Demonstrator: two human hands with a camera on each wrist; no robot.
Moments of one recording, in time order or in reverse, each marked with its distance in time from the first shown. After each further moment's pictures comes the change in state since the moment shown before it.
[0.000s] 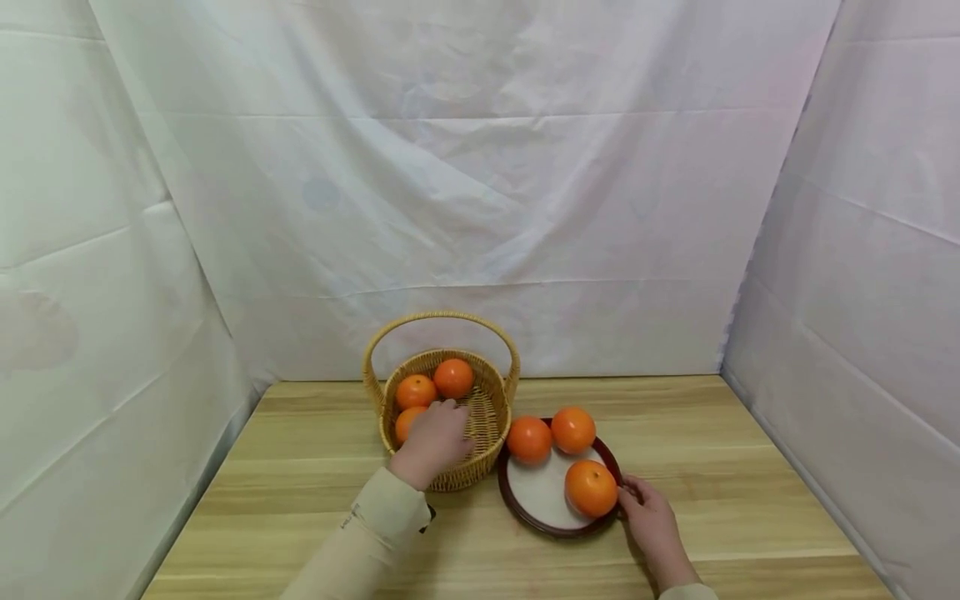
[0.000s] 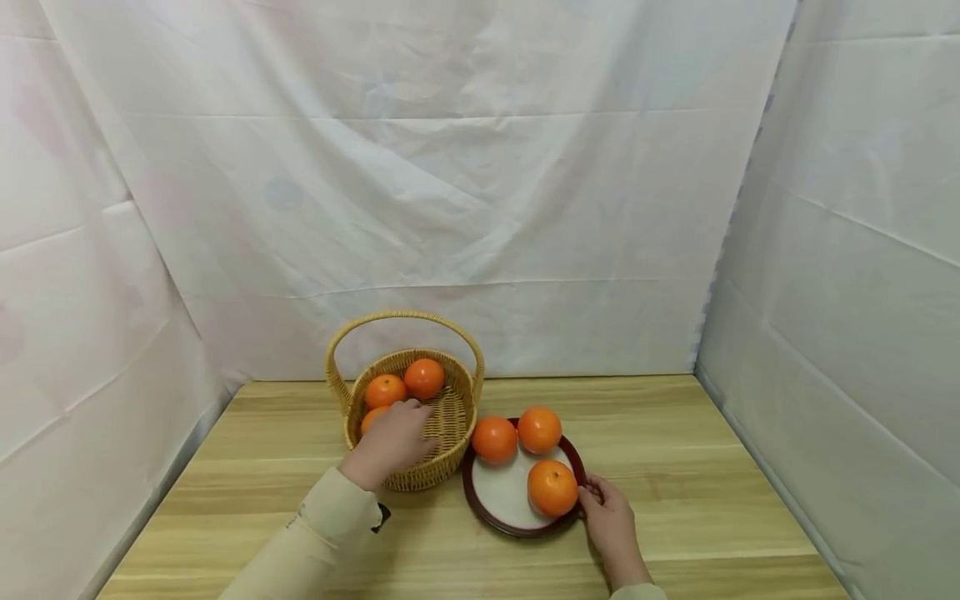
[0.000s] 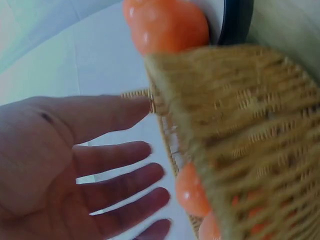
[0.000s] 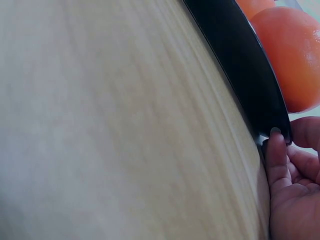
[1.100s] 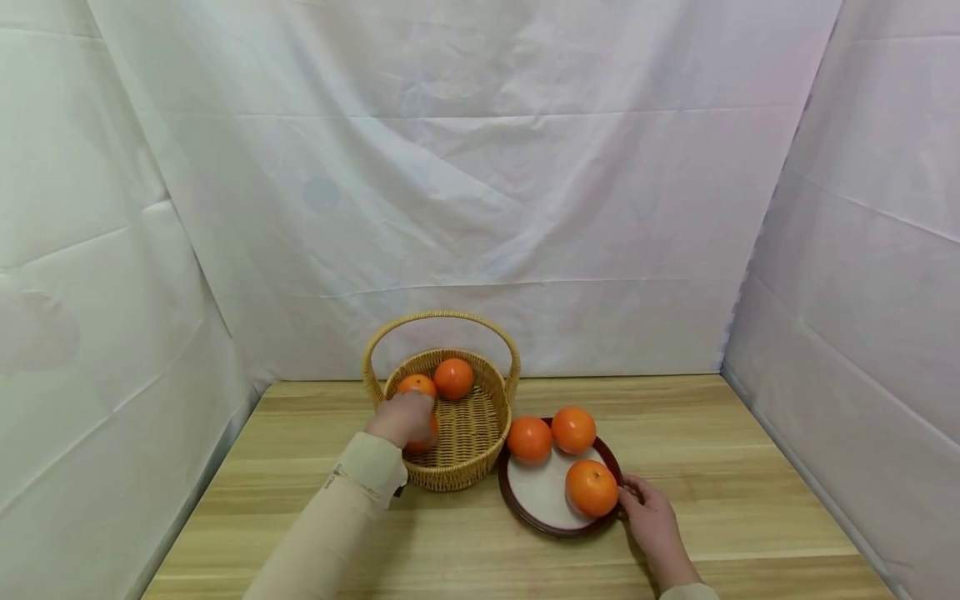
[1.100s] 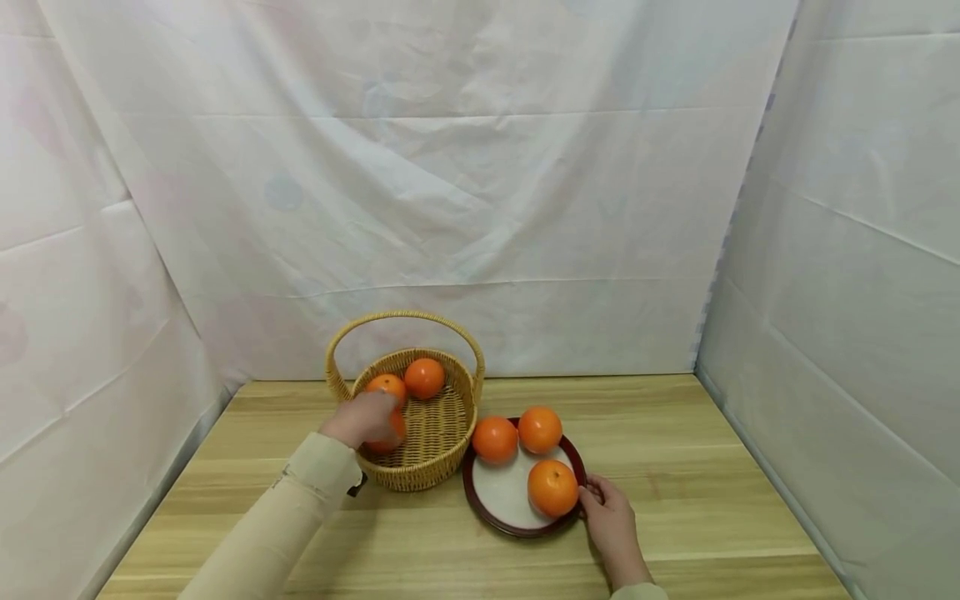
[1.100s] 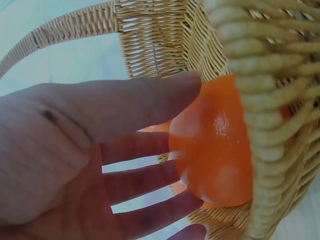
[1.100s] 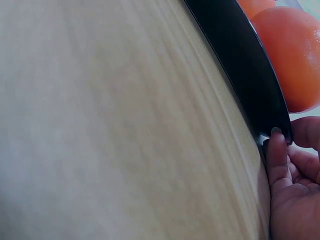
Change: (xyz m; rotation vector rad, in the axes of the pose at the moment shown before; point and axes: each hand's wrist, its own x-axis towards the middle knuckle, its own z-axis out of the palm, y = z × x) left_hand 0.024 -0.056 -0.015 -0.032 -0.298 -0.211; right_hand 0.001 0.000 0.001 0.006 0.005 -0.009
